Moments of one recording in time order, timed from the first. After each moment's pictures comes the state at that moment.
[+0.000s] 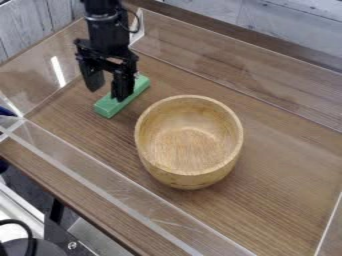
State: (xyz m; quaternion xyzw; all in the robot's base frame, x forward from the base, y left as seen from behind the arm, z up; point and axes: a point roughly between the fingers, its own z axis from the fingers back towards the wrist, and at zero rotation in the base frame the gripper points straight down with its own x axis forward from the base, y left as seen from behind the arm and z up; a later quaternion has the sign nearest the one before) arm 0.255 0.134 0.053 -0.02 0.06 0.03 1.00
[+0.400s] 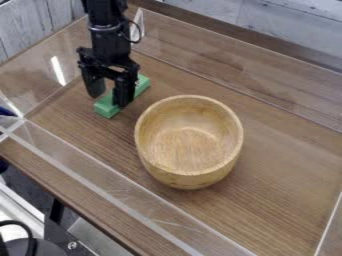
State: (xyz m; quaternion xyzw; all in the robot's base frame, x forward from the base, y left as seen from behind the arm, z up) arm 0.259 0.140 0.037 -0.01 0.07 0.03 1.00
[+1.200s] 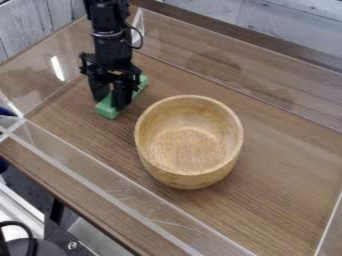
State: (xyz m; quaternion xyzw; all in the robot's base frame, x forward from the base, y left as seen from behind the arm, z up) arm 0.261 0.141 0.028 -0.02 0.08 0.04 1.00
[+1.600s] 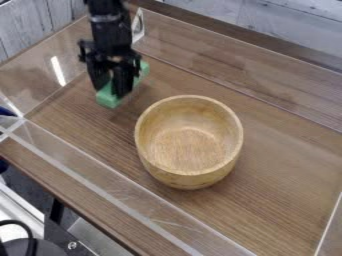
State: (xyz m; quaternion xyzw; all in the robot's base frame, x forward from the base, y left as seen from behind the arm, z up) arm 0.266 0.137 0.069 -0.02 0.04 0.04 1.00
